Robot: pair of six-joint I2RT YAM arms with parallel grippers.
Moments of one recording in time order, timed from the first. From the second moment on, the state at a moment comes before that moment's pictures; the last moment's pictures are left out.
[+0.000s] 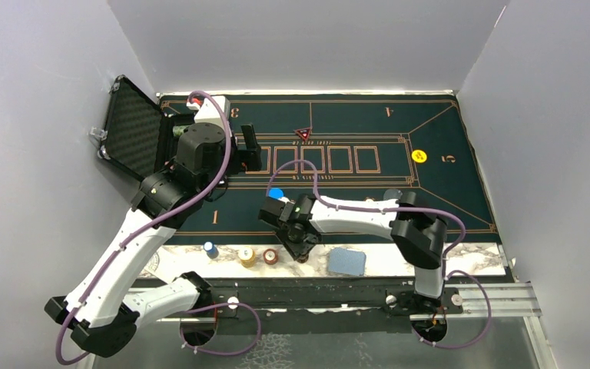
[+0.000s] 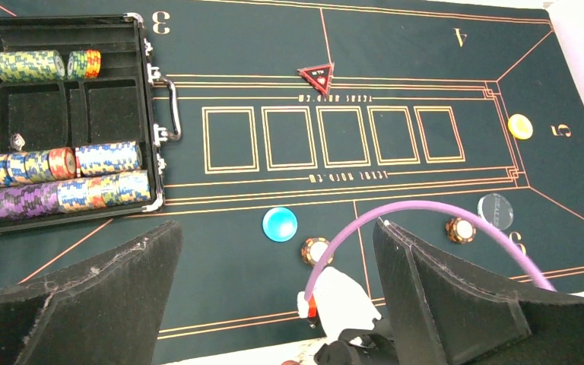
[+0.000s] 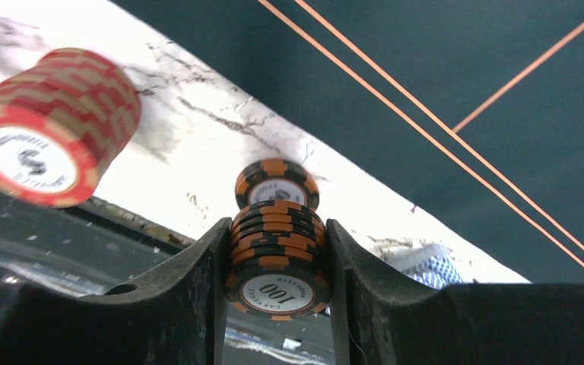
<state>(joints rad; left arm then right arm) -0.64 1.02 1.37 -0.76 -0.38 -0.40 1.18 1.94 1.39 -0.87 0.11 0.50</state>
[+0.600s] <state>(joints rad) -0.64 1.06 1.37 -0.76 -0.38 -0.38 0.64 1.74 1.45 -0.94 0.09 0.40</state>
